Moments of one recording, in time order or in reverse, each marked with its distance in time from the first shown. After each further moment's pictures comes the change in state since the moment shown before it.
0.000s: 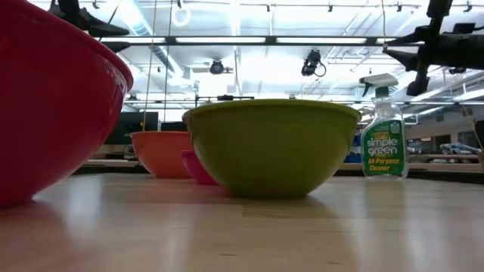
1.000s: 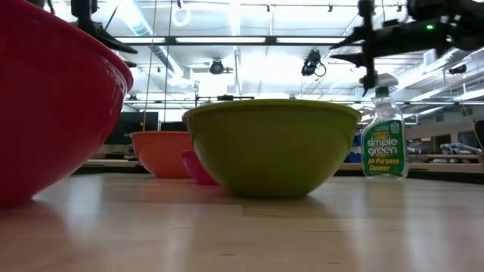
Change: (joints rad) left arm 0.023 0.179 0.143 -0.315 0.101 -0.256; right arm 0.069 0.799 0.381 0.114 -0.053 0.055
